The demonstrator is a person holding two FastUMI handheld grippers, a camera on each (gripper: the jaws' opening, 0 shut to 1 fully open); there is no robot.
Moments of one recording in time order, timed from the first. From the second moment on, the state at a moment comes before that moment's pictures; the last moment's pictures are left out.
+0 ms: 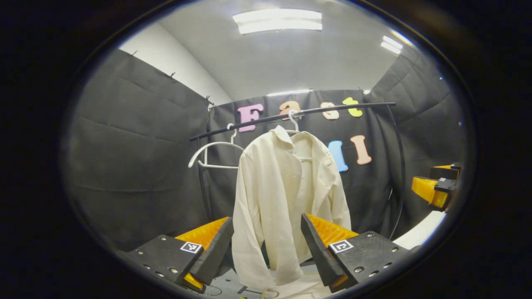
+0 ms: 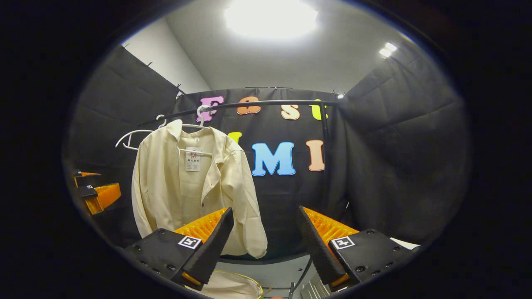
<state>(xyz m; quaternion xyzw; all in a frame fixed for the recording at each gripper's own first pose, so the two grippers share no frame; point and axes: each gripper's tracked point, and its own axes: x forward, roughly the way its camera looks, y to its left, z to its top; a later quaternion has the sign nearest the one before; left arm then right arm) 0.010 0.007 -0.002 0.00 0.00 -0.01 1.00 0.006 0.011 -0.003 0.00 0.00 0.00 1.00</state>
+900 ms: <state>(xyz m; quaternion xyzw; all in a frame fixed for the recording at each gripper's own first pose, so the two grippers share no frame) 0.063 0.016 0.008 -0.01 -0.02 -0.01 1.00 0.062 0.034 0.013 0.01 -0.02 0.00 1.00</state>
